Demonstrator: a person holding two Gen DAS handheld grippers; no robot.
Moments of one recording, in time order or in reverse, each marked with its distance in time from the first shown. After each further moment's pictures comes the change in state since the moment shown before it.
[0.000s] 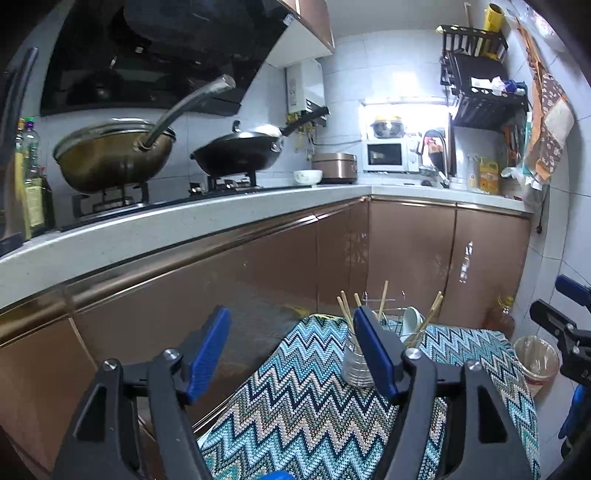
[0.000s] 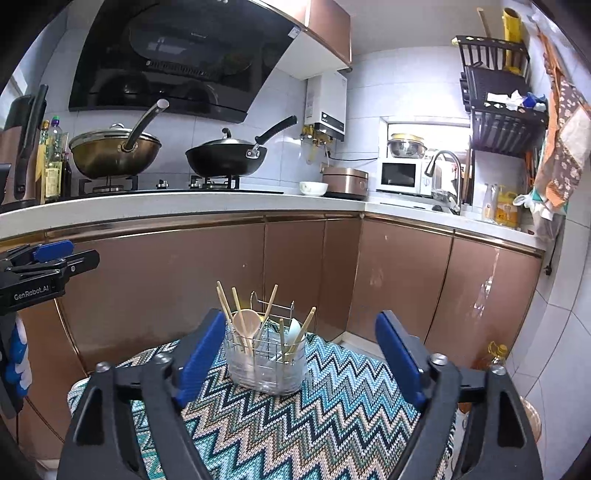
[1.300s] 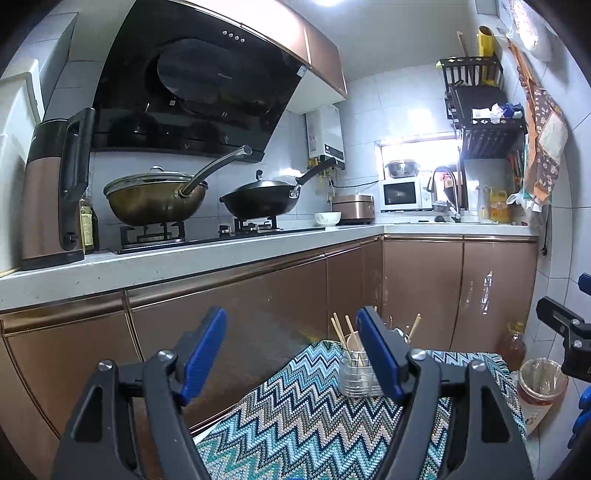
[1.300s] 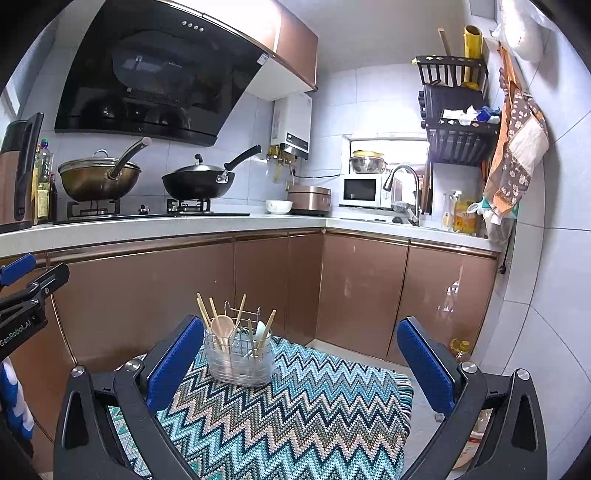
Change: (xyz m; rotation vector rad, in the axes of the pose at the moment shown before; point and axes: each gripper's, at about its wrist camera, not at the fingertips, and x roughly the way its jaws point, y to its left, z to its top) left arm -0.089 -0.042 -0.014 -0.009 -0.161 0.107; right arm -0.086 -0.016 0.004 0.033 -0.058 -0.123
